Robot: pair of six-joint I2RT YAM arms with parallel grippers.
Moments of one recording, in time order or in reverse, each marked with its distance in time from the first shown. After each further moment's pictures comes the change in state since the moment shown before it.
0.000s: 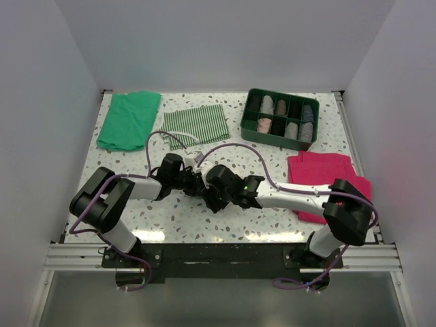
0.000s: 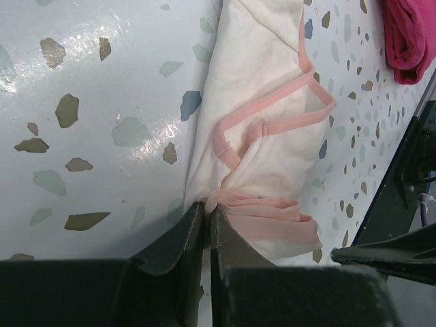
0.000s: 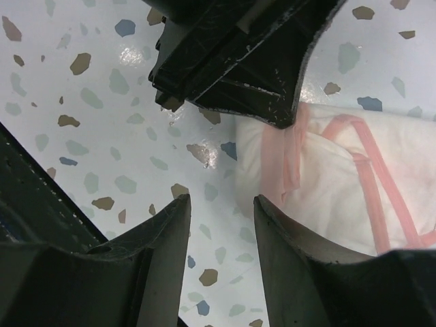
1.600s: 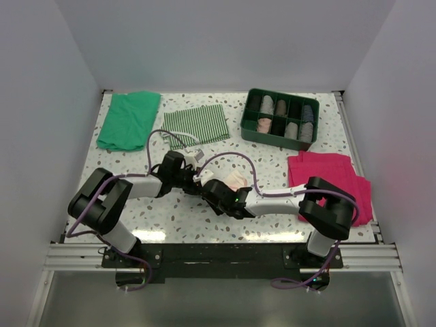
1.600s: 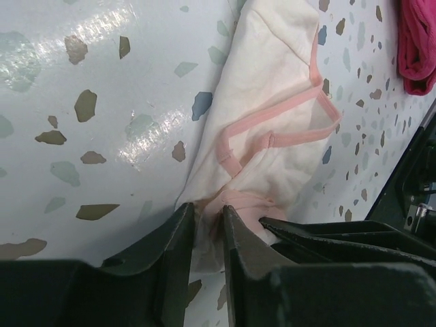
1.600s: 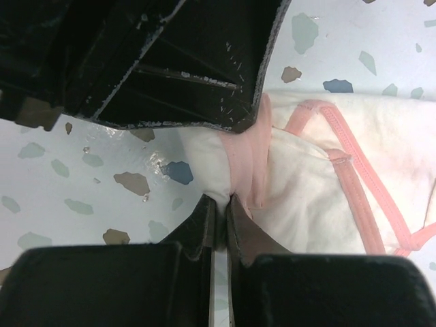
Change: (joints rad) left arm -0.001 -0.018 0.048 -0.115 -0.039 -0.008; right arm 0.078 0.153 -0.087 0.167 0.264 0.043
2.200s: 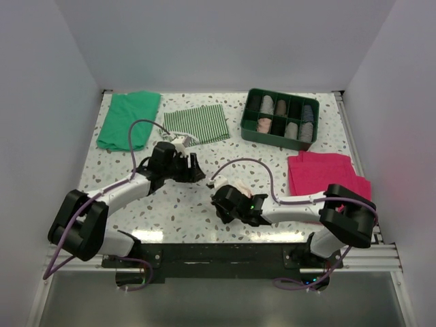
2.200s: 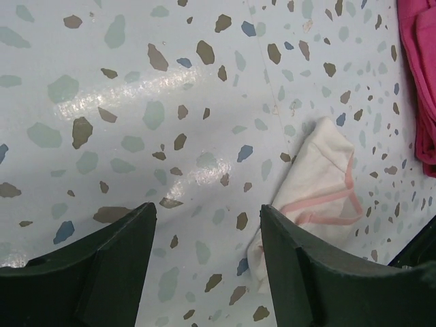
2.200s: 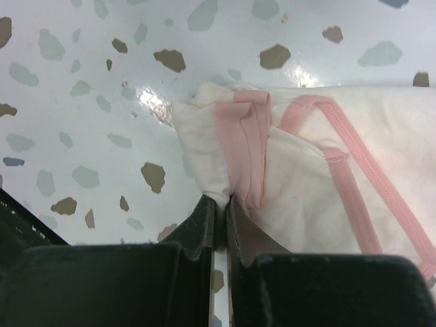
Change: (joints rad) left arm 0.035 -0.240 0.069 -0.219 -0.267 -0.034; right arm 0.007 -0.170 -0.182 0.073 -0.118 0.179
